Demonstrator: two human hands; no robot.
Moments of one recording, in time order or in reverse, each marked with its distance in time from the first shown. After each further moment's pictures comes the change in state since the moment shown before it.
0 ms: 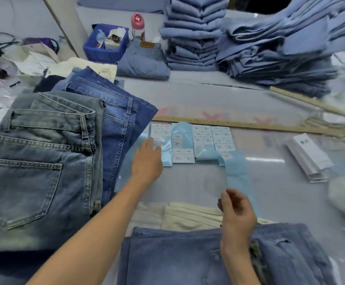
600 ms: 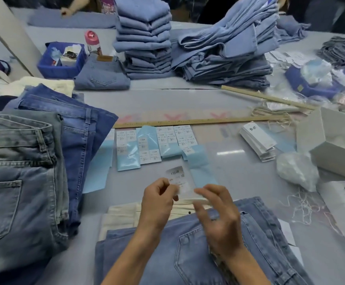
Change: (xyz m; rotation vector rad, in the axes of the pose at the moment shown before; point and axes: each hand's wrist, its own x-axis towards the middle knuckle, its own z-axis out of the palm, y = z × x) left_hand -0.168 0.115 -0.045 -1.298 -0.185 -0.138; right_hand -0.007 -0.044 -0.086 -0.434 -0.299 -0.825
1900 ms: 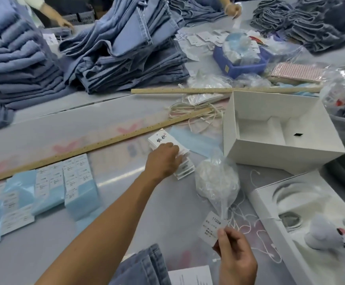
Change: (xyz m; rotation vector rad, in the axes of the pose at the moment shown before) left_hand 0.252 -0.014 0.422 1.352 -0.284 0.671; right_hand -0.015 0.266 -0.196 0.402 0.802 0.967
